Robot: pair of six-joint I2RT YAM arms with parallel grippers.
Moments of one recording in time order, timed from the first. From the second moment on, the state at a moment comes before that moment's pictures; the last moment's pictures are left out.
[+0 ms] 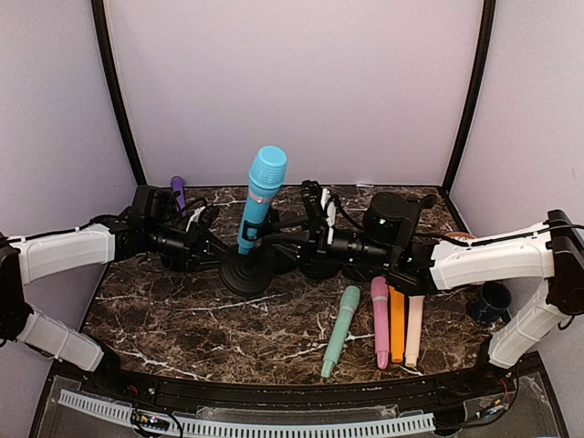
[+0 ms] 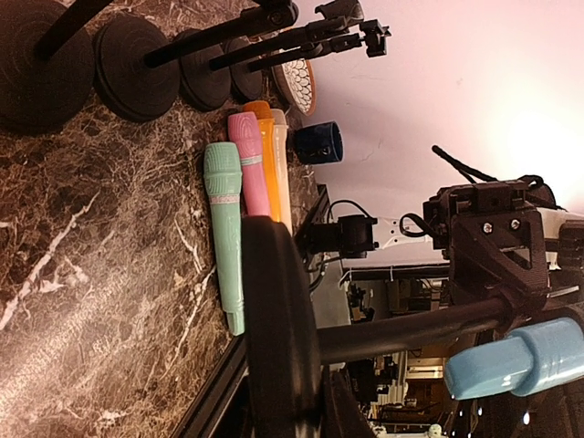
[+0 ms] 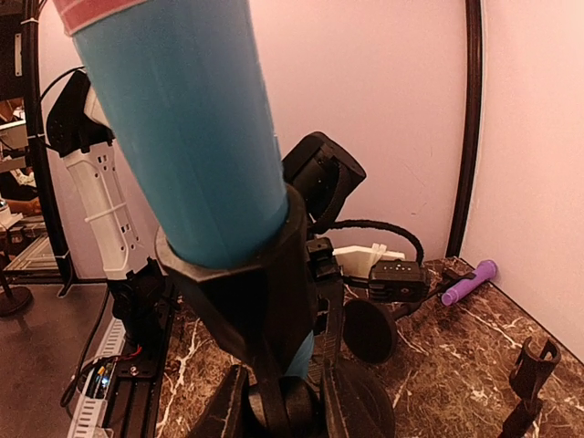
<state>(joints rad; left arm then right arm) -0.42 1.32 0.81 -0.15 1.04 -0.74 1.05 1.52 0.91 0.69 -0.40 0.03</state>
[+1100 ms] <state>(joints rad) -0.42 1.11 0.91 -0.33 0.50 -0.28 1.06 1.60 0.86 0.51 -0.04 0.11</state>
